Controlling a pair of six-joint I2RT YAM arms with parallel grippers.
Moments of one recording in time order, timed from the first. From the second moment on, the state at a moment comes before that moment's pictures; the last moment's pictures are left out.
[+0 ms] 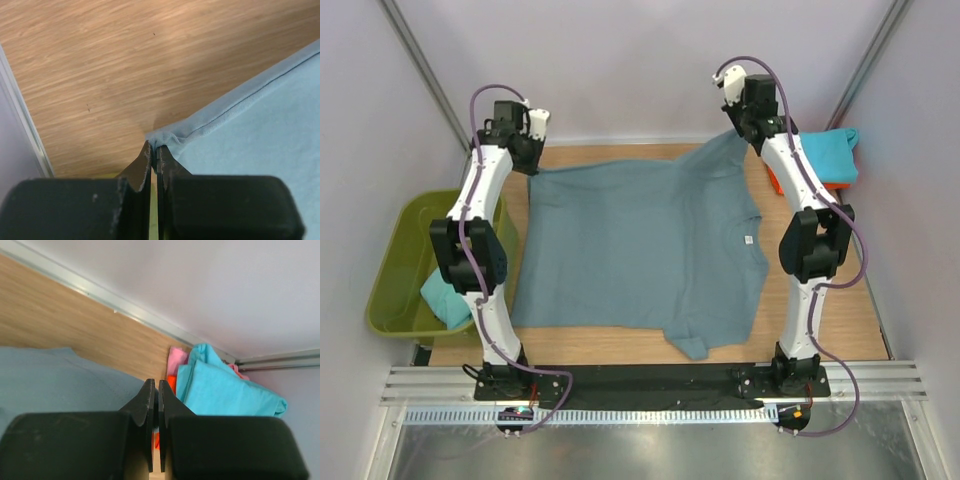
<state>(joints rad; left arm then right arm) -0.02 2.01 1.94 -0.81 0.05 0.29 0.16 2.11 2.10 -0.44 0.13 -0.51</state>
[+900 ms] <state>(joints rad) 0.04 1.83 1.64 -0.83 0.05 0.31 0.16 1.66 1.52 -0.50 0.07 -0.45</state>
